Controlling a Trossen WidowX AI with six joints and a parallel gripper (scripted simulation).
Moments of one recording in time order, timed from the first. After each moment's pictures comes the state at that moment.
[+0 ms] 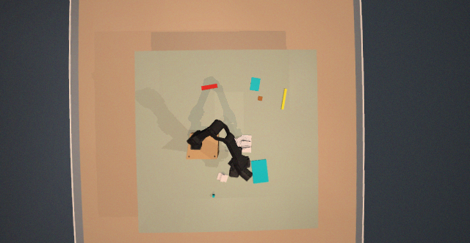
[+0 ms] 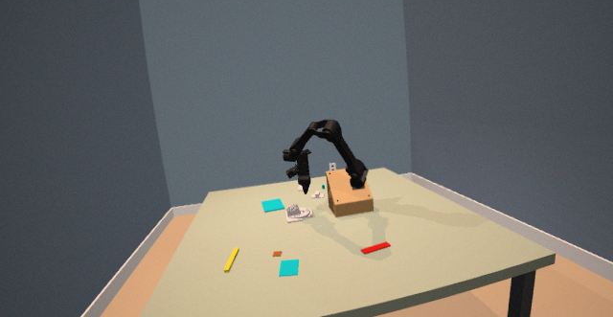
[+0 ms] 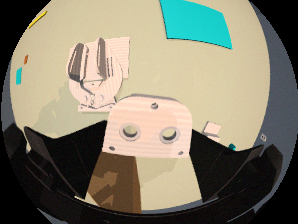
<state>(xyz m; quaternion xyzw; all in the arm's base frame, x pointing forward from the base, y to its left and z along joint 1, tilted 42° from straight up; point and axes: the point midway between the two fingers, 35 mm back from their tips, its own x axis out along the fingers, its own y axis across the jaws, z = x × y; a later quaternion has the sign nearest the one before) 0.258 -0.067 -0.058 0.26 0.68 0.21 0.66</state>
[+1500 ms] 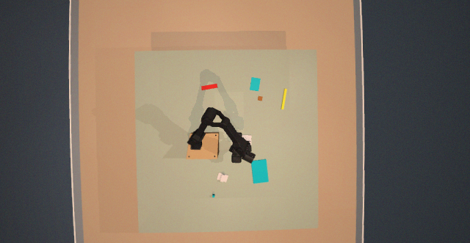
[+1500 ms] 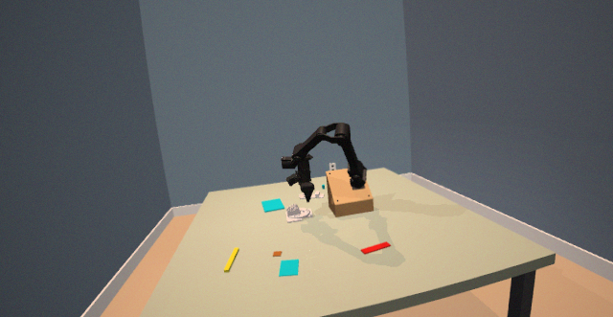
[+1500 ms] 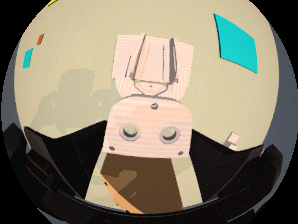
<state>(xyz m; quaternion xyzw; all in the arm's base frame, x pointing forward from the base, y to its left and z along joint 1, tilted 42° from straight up) 0.262 0.008 -0.009 0.24 0.66 0.26 0.66</state>
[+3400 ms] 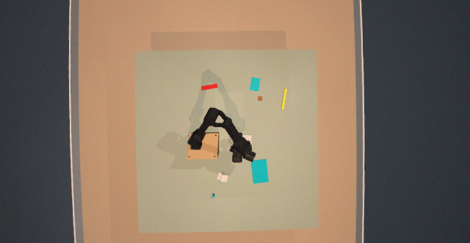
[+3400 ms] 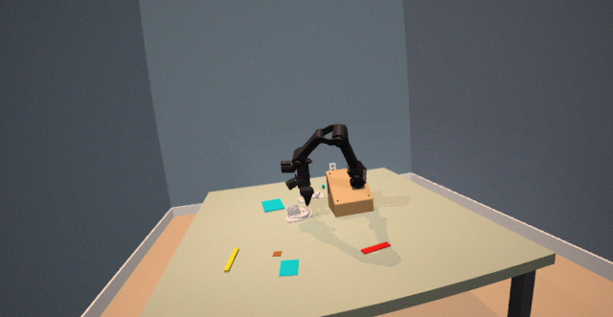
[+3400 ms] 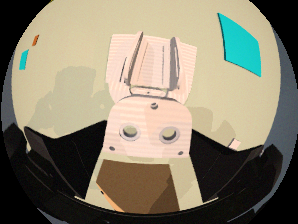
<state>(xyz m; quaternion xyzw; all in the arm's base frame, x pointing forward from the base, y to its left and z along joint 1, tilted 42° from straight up) 0.266 0.019 -0.026 0.24 0.66 0.26 0.66</state>
